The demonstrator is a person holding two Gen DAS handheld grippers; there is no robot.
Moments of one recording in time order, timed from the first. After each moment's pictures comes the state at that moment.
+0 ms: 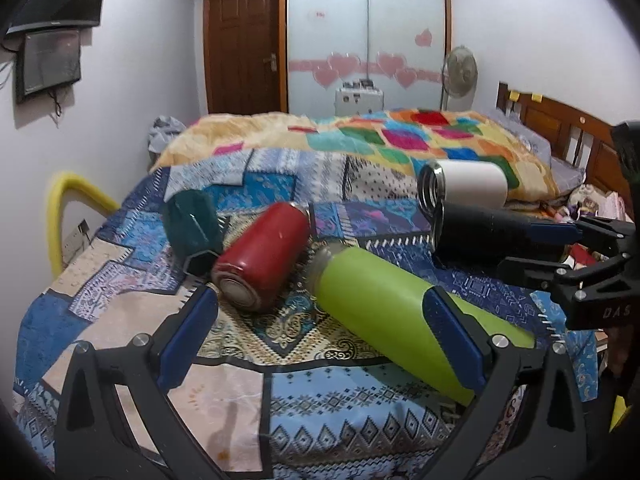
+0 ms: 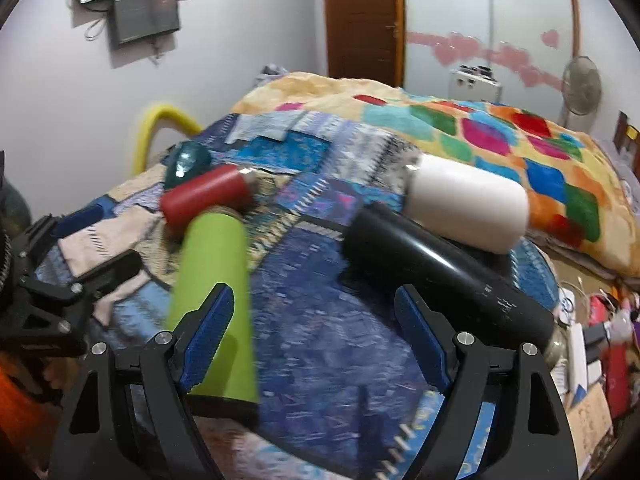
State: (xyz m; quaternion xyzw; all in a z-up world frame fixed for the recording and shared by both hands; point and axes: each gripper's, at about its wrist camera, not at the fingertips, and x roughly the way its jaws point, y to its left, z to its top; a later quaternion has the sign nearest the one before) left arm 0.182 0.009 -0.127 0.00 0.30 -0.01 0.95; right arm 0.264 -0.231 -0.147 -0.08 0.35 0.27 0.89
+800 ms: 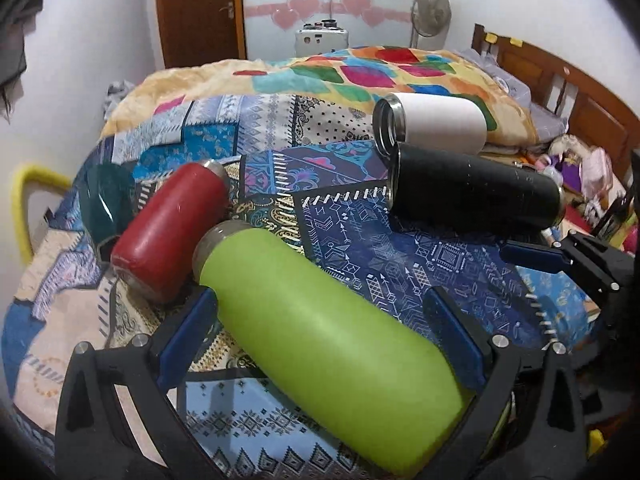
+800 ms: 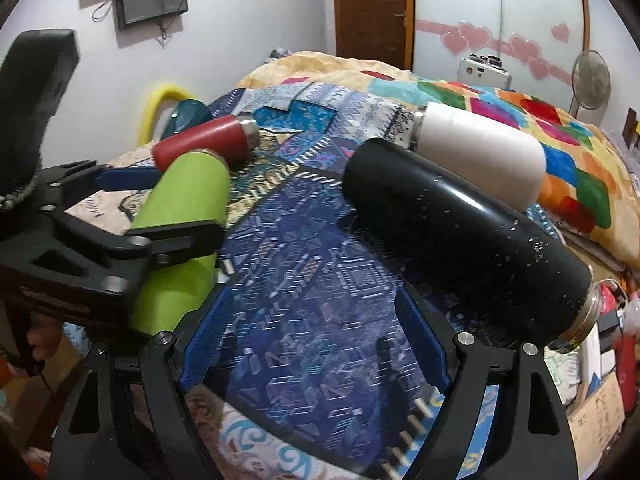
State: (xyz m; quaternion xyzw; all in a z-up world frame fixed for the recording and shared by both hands) left arm 0.227 -0.041 -0.149 0.03 0.40 -0.07 0.91; right arm 0.246 -0.233 -0.181 -0.09 0.36 0.30 0.88
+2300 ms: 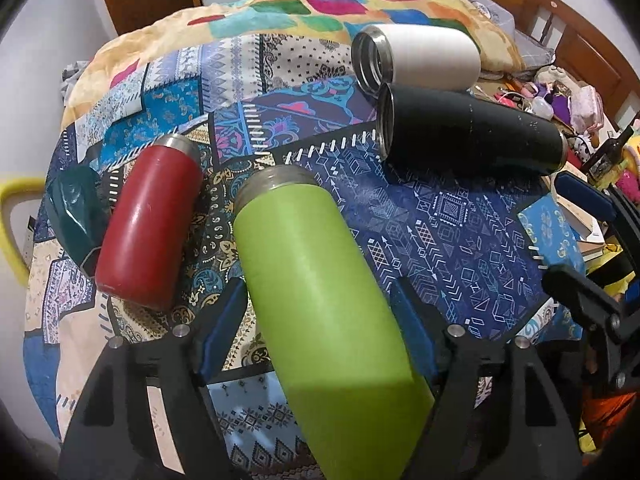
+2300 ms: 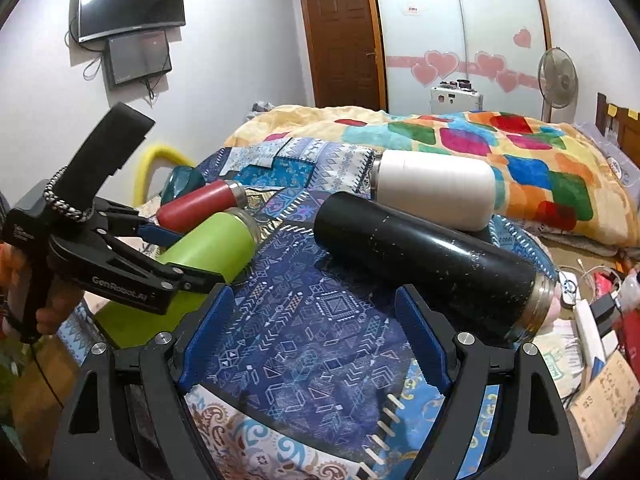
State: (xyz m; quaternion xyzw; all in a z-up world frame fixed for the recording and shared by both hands) left arm 0.271 -0.043 -0.153 0.08 0.53 -0.12 0.83; right arm 0.236 -0.265 -0.160 -0.01 0.29 0.28 0.91
